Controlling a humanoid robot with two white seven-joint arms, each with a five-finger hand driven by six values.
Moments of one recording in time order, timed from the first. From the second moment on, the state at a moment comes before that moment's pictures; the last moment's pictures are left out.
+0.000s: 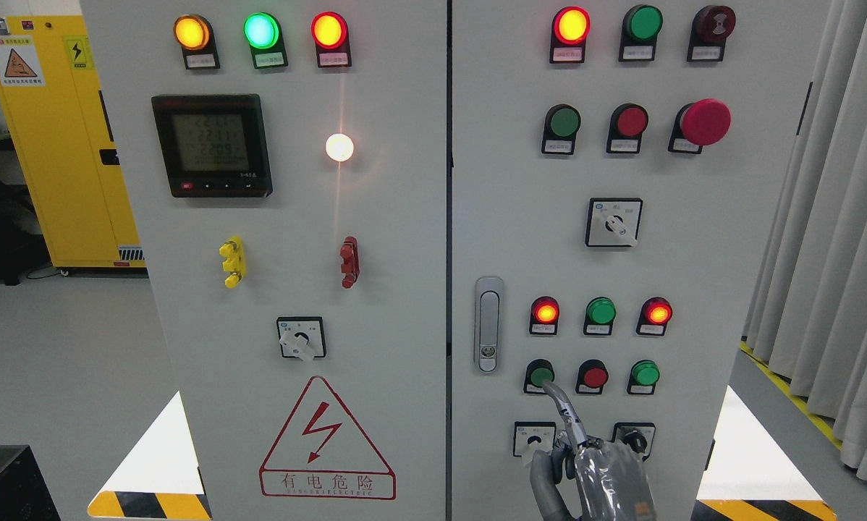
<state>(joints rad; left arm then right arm) 0.06 -0.10 -0.10 -0.13 0.08 -0.05 -0.06 -0.11 0.08 0.15 -1.81 0.88 -0.19 -0.16</state>
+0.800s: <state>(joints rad) 0.06 -0.10 -0.10 -0.13 0.08 -0.05 -0.06 -0.06 0.07 0.18 -1.86 0.43 -0.22 -0.11</state>
